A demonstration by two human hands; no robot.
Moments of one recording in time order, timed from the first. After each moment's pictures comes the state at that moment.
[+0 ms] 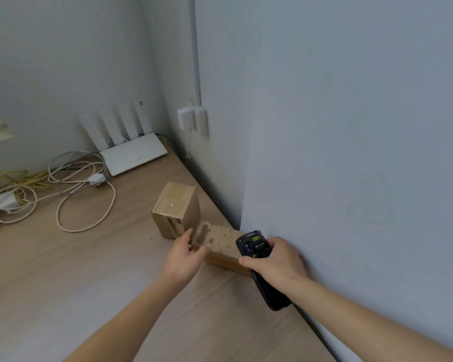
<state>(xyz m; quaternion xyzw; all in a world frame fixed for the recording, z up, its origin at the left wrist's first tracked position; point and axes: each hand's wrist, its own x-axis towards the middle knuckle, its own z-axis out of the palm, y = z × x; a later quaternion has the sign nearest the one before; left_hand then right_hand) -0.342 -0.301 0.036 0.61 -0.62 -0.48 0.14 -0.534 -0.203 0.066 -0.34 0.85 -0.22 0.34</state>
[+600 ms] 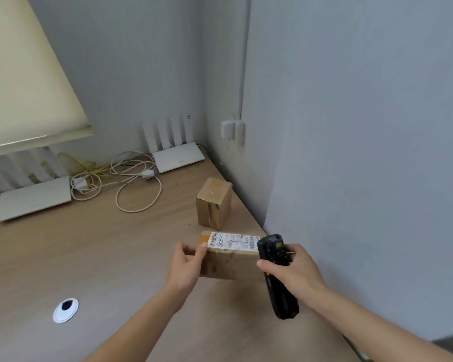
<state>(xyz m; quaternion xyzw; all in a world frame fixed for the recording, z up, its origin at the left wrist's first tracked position) -0.252 -0.210 0.062 0.65 -0.47 -0.51 0.31 -0.481 -0.125 0.094 -0.36 0.78 -0.34 0.39</state>
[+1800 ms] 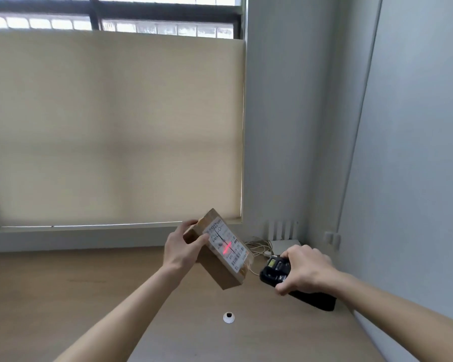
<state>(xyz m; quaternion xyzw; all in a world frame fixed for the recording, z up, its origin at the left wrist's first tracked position) 0.120 0.099 0.485 0.61 -0.51 -0.25 0.55 -0.161 0.096 0.505 -0.76 0.64 -0.07 0.05</state>
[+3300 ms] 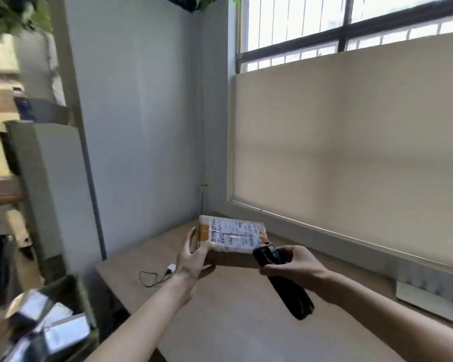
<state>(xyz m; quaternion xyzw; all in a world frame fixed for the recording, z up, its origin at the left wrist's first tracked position) 0.516 0.488 0.472 0.62 -0.17 -0.20 0.74 0.328 0.305 0.506 -0.84 0.25 -0.14 0.45</state>
